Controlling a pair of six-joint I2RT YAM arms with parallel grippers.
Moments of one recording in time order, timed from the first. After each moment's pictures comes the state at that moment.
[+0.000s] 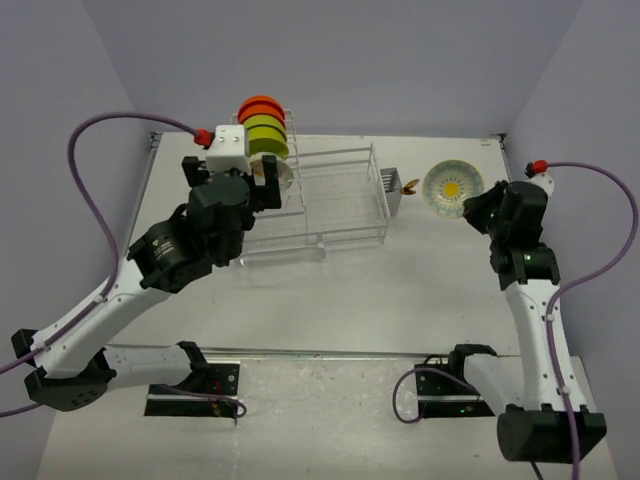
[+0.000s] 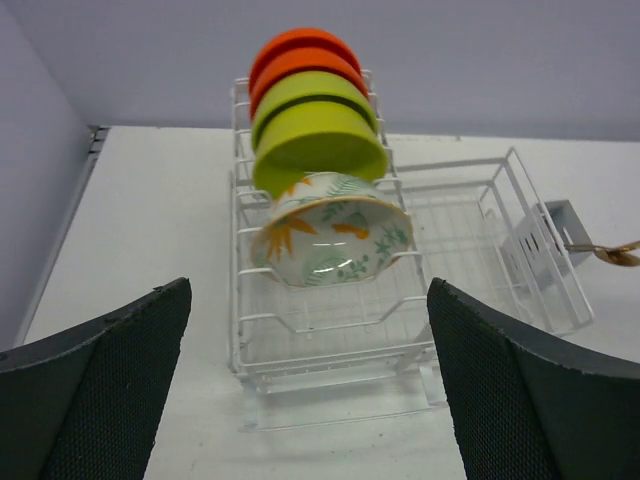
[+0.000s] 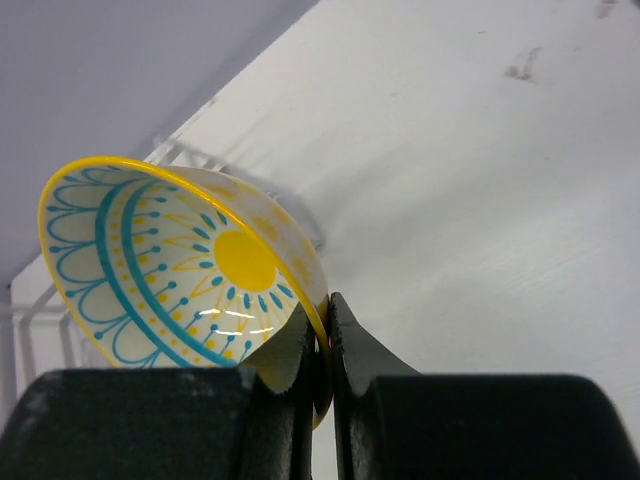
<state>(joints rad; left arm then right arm) -0.94 1.17 1.51 -0.63 -0.90 -0.26 0.04 0.92 1.01 -0.48 0.06 0.65</state>
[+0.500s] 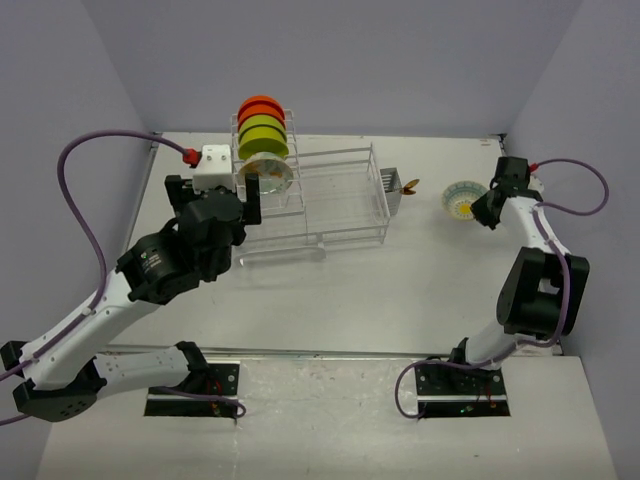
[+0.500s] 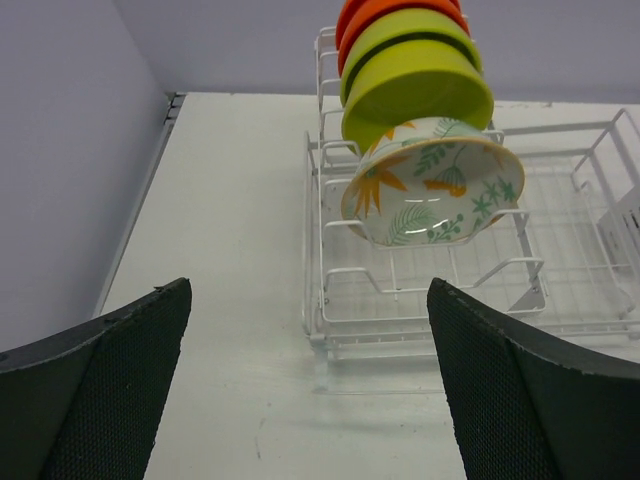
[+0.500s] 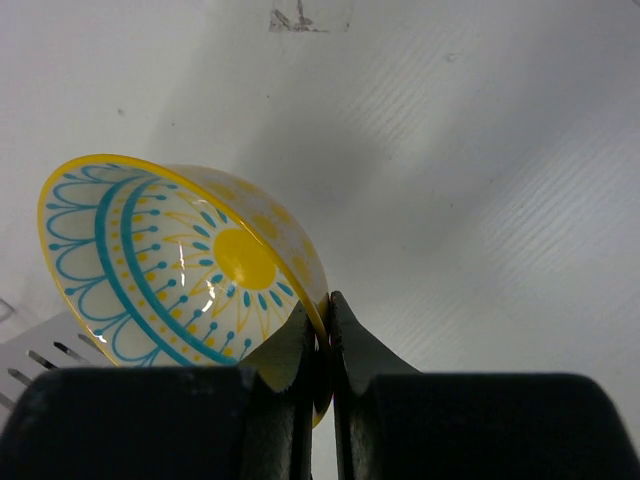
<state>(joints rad) -0.94 1.04 1.41 -0.75 -1.03 -0.29 -0.22 1.59 1.16 -0.53 0.18 0.74</state>
